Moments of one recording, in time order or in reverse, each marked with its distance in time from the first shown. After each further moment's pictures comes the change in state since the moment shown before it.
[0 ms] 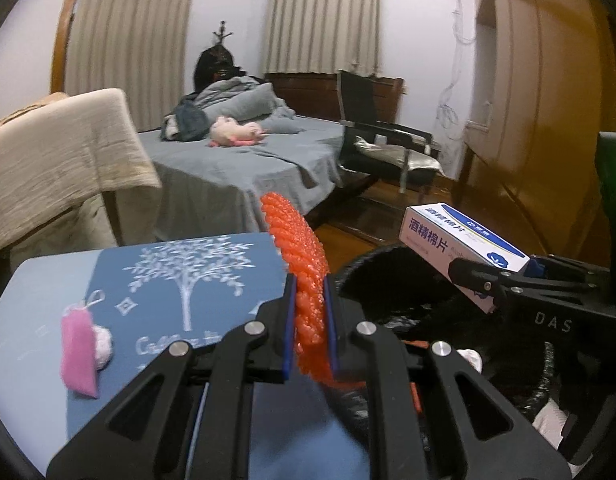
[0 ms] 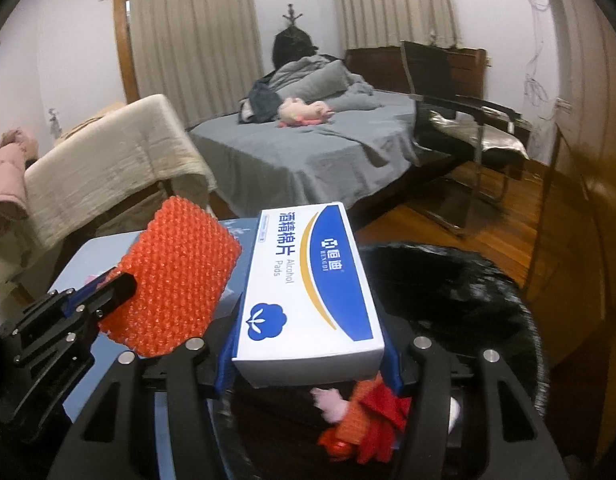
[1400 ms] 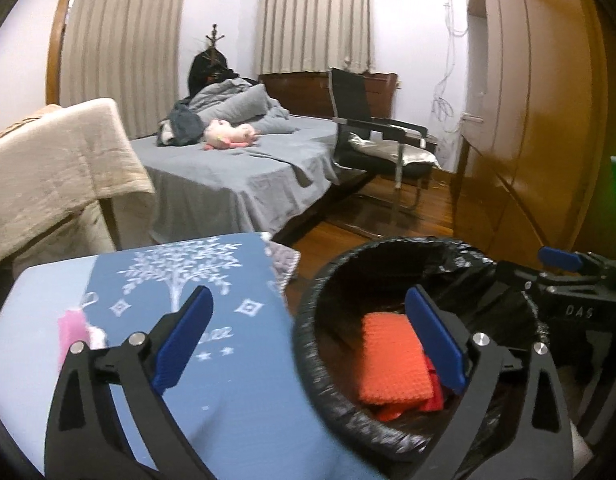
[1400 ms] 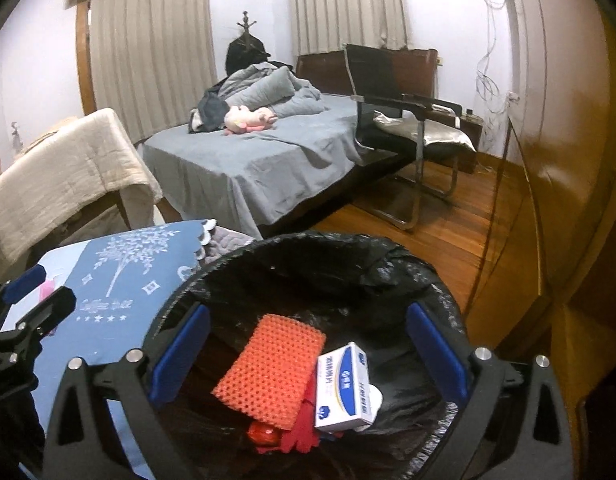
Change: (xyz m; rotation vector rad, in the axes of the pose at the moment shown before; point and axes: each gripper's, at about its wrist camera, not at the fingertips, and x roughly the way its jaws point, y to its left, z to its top) left arm -0.006 -0.013 -0.001 0.031 -0.001 0.039; right arm -0.023 -0.057 -0.013 0.042 -0.027 -0.136
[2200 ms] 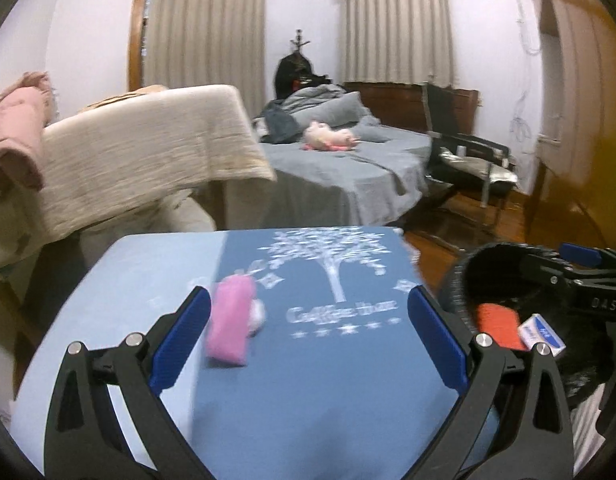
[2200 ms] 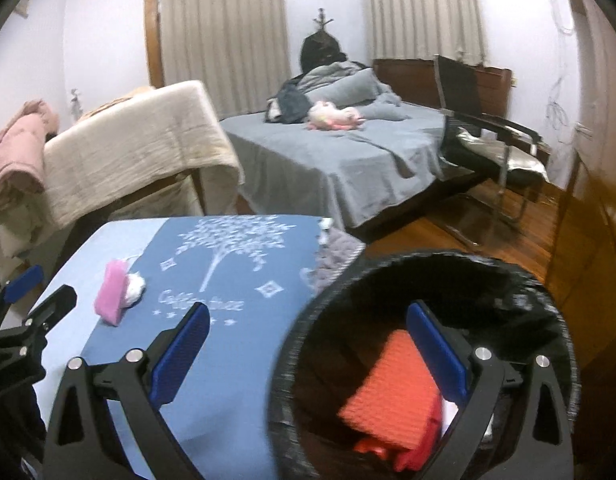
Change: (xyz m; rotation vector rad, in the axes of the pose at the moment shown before) left arm -0.058 0.127 -0.031 -0.113 -0.022 0.283; right arm 0.019 0.139 -0.004 -0.149 0.002 0.201
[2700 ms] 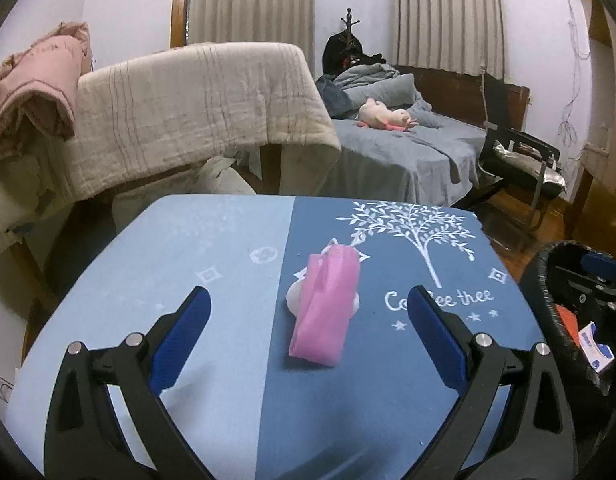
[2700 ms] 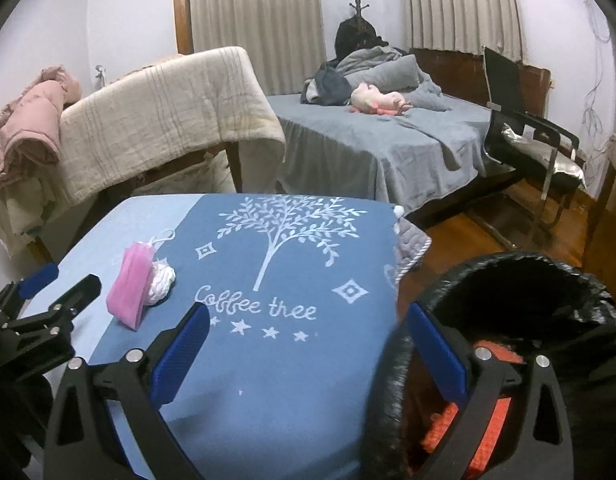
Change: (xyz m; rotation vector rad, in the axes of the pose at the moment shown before) left arm 0.057 0.069 -0.019 -0.088 0.078 0.117; right arm 0.071 0.068 -0.002 -0.056 0.058 0.080
